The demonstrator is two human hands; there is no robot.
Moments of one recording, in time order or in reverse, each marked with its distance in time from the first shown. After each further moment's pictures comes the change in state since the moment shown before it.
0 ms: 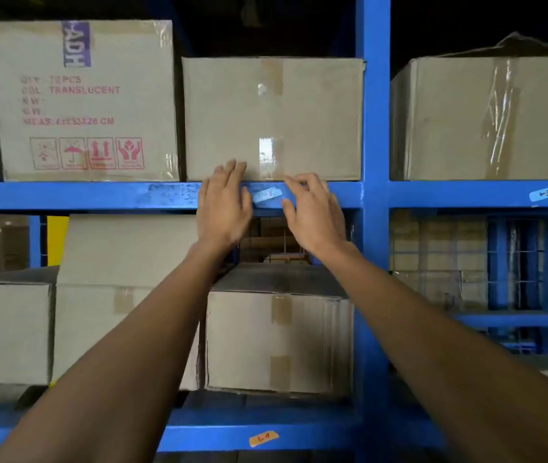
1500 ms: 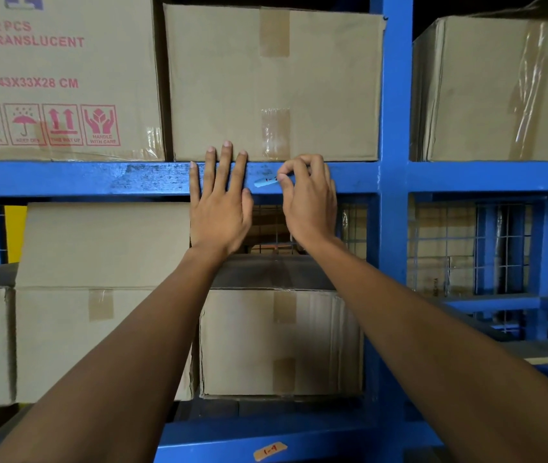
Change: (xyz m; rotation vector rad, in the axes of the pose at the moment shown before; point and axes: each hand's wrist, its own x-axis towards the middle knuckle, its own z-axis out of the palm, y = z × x) left_hand 0.002 -0.062 0.064 0.317 0.086 0.169; right_hand 0.018 -0.003 0.073 0.110 0.307 0.099
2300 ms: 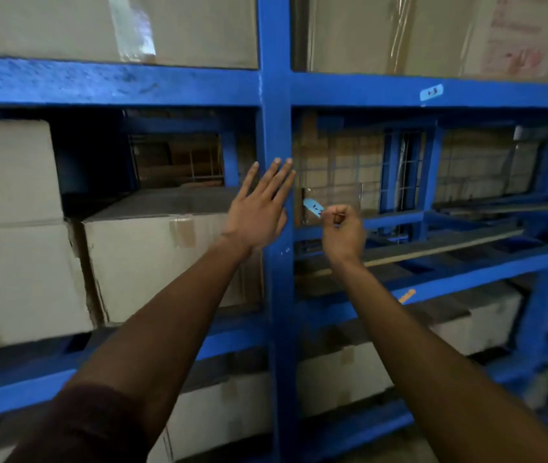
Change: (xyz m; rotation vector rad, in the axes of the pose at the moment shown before) left_hand -0.098 0.207 0.048 -0.152 -0.286 0.510; right_hand -0.153 0.158 -0.157 0.139 -0.028 0.880
